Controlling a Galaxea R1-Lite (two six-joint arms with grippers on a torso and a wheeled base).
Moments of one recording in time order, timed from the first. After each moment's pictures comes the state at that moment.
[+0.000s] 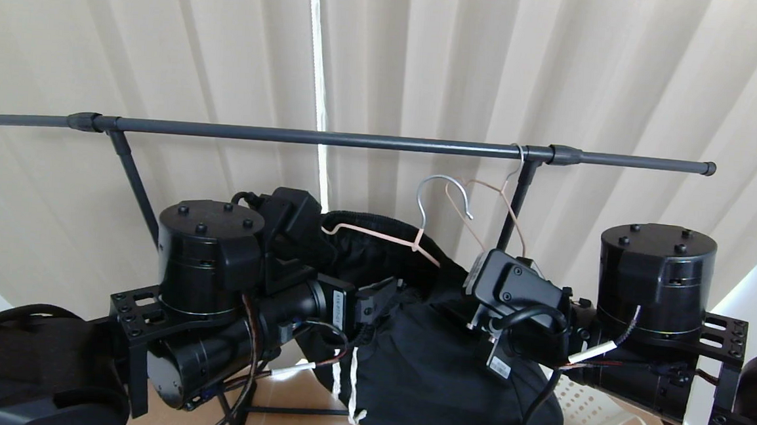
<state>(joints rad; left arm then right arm) -0.75 1.69 -0.70 -0.71 0.14 -0.20 0.72 1.66 -0.70 -0.62 0.00 -0.60</state>
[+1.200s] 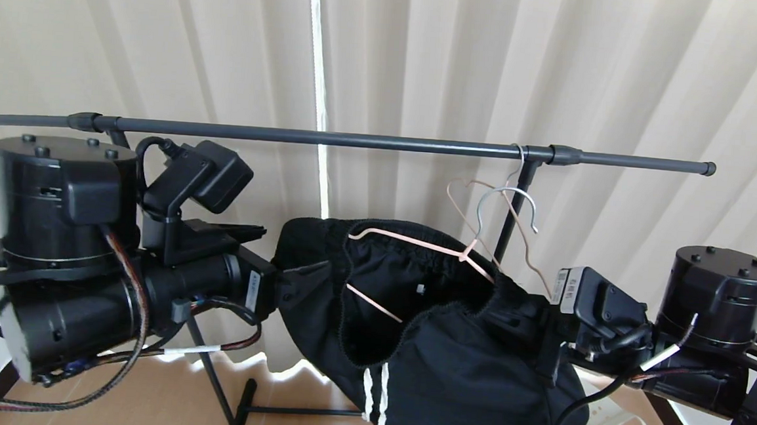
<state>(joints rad) -0.59 1.45 -0.75 -0.37 0.05 0.08 0.46 1.66 -0.47 -0.94 0.47 -0.60</state>
